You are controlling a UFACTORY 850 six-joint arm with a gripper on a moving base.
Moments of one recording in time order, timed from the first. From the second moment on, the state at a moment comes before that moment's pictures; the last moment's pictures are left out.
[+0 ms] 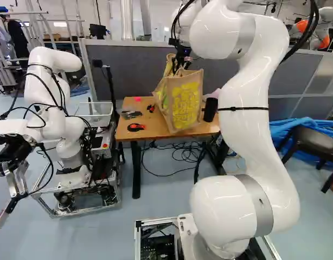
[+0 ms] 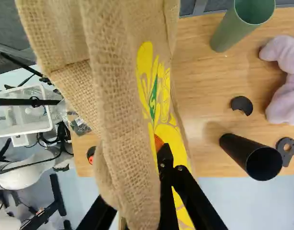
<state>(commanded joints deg) -2.7 -34.3 -110.2 6.8 -61.7 0.0</state>
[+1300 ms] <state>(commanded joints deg) -6.0 -44.1 -117.4 6.8 -61.7 0.0</state>
